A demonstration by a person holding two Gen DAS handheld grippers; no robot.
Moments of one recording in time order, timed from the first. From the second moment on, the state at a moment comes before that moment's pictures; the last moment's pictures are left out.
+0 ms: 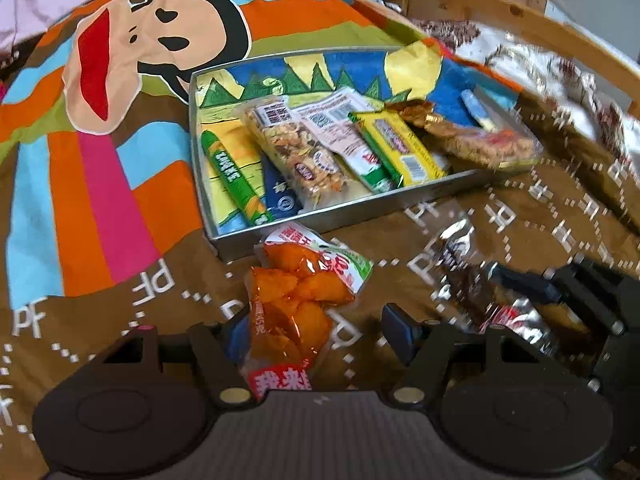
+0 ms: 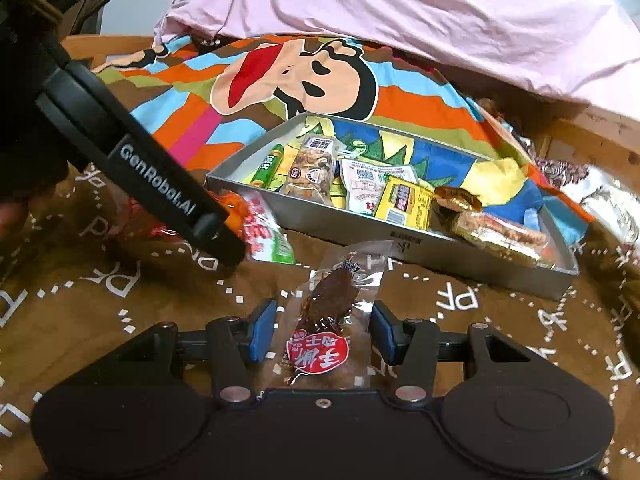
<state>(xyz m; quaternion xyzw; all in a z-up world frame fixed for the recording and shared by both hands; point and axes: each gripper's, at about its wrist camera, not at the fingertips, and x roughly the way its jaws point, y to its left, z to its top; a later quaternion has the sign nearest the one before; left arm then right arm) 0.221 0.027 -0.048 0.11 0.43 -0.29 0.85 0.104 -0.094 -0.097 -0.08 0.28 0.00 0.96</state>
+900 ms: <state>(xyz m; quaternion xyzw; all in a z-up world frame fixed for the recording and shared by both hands) 0.191 0.032 -0.060 0.07 0.38 -0.22 0.90 0.101 -0.089 -0.094 -0.10 0.28 0.01 0.96</state>
